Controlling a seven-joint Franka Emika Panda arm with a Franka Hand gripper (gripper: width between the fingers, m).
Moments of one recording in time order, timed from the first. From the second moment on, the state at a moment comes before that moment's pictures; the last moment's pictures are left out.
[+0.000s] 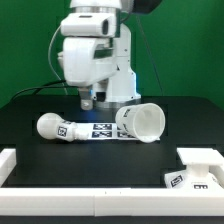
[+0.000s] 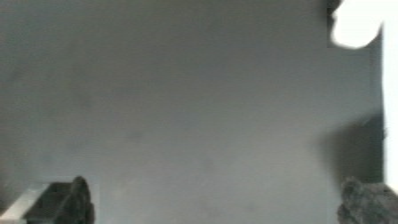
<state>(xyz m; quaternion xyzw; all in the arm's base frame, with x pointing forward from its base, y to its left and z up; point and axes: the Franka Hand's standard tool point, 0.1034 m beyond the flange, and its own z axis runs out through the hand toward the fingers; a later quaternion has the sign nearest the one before) 0.466 -0.073 0.103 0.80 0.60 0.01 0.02</state>
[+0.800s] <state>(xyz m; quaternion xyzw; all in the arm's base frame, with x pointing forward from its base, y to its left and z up) 0.440 -0.097 0.097 0.80 0.59 0.01 0.02</state>
